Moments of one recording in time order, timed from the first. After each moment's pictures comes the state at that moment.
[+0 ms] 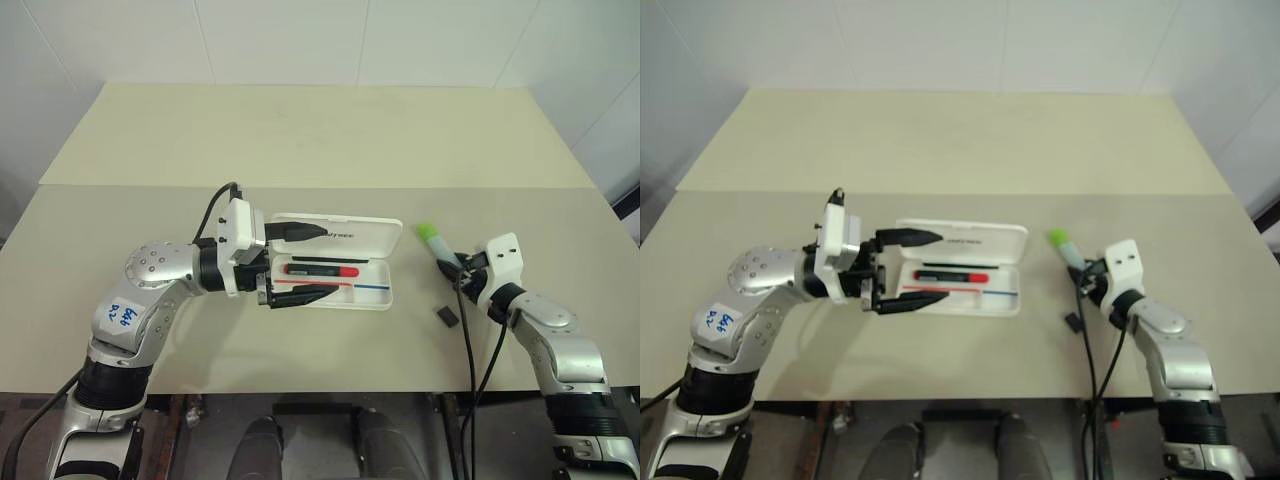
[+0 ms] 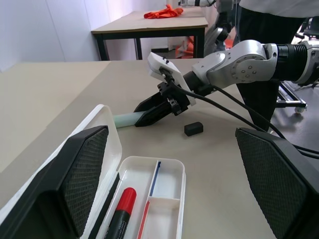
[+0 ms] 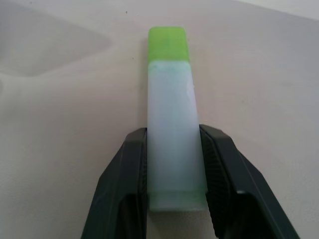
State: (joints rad) left arm -0.48 0.57 -0.02 -0.34 -0.52 0.45 -0.99; right arm -0.26 -0.53 -0.13 0.04 0.27 0.40 0.49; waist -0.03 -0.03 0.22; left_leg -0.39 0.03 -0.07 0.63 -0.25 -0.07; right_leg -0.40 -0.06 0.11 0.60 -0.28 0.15
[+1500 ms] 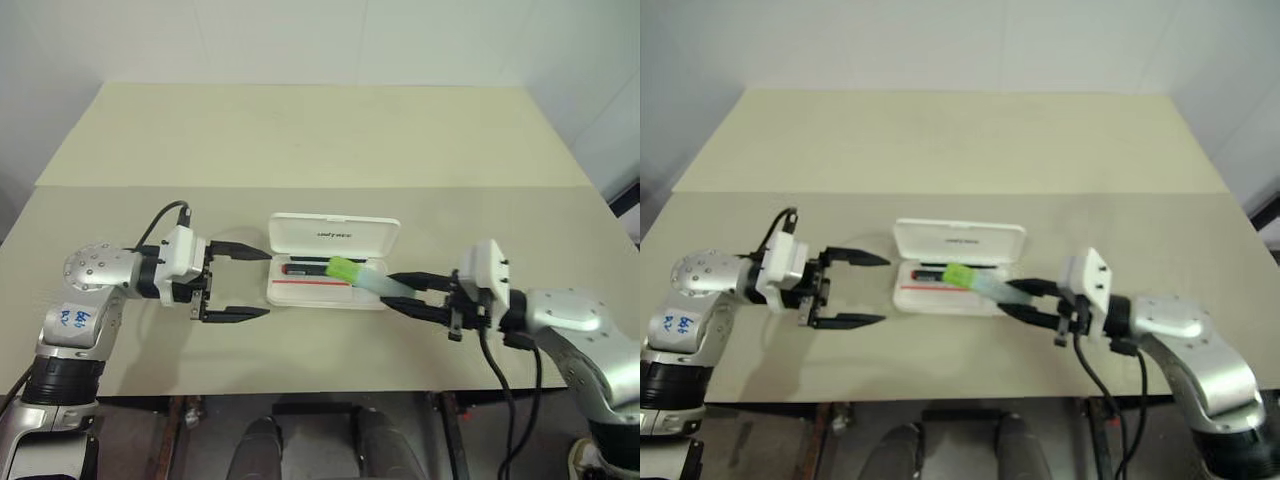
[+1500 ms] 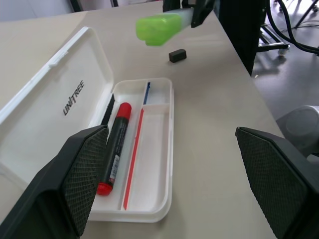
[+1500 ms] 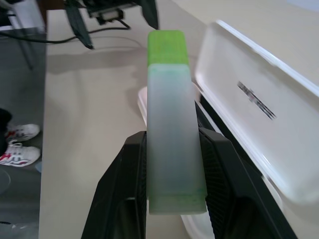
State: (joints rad) left arm -0.39 0.76 0.06 -0.03 -0.46 0.10 -1.33; right arm -0.25 -0.73 0.03 -0.41 0.54 0.39 1.02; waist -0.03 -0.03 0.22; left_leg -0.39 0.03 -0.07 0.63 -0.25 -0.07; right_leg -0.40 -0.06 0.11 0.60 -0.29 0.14
